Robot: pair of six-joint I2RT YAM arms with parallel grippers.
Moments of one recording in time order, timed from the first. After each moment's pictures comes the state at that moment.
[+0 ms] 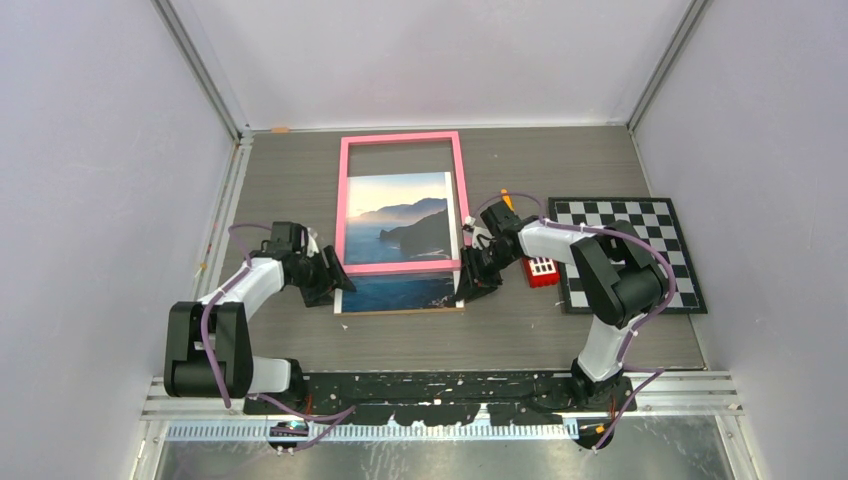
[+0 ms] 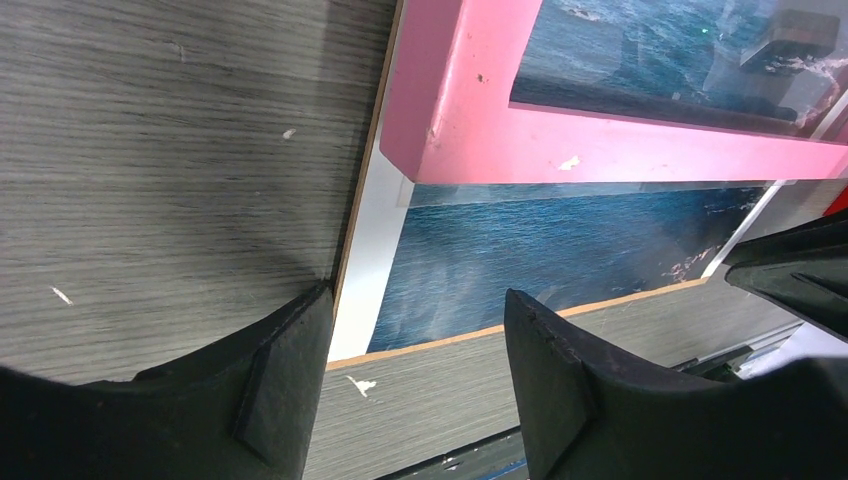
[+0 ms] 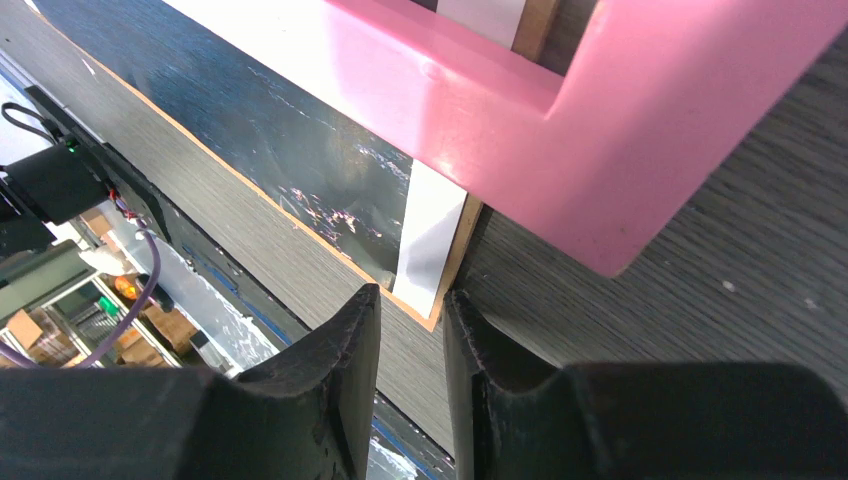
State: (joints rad) left arm -0.02 1.34 0.63 -0.48 0.39 -0.47; right arm 0.48 1.80 0.96 -0.45 -0.63 0.37
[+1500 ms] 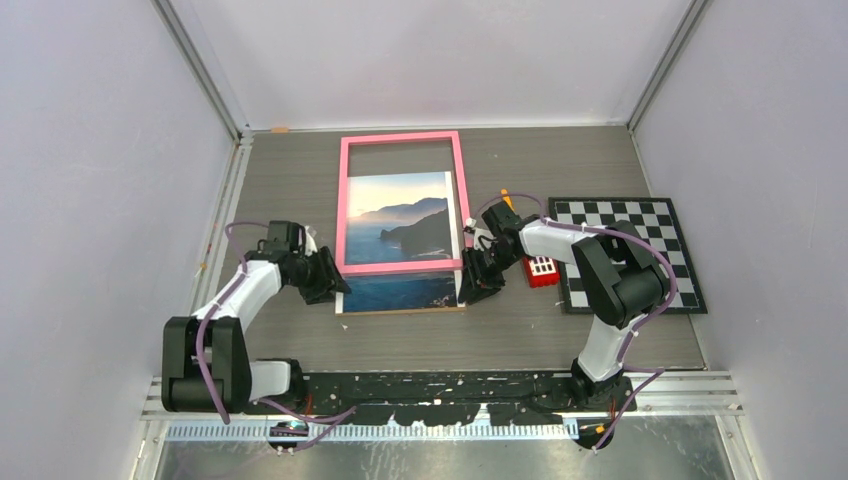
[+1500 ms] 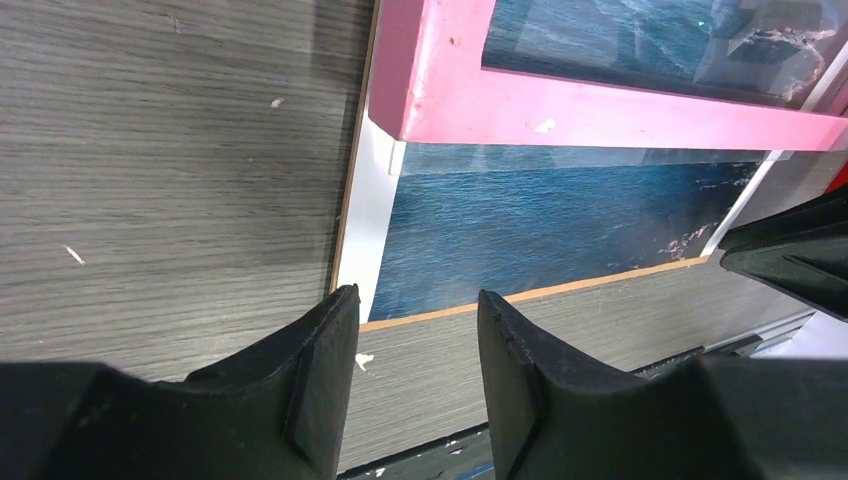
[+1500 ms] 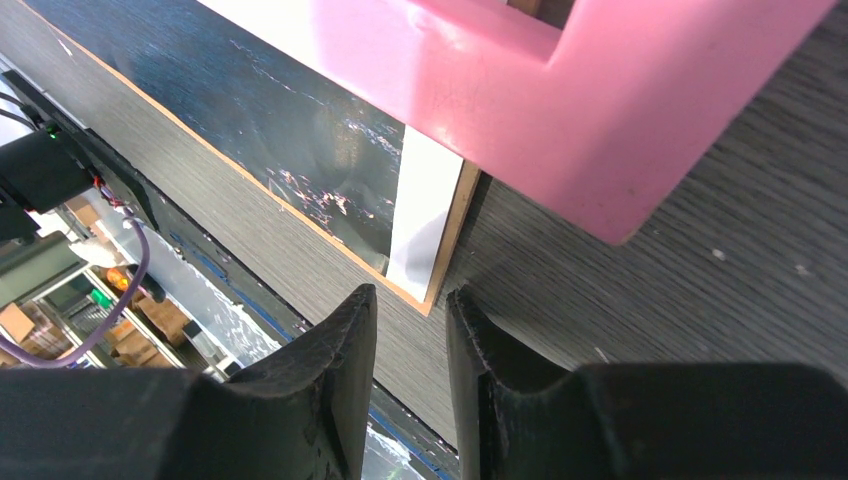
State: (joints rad) left arm -0.03 1.28 0.65 -0.55 0.39 -0.45; right arm 0.47 1.79 0.97 -0.50 -0.62 0.33
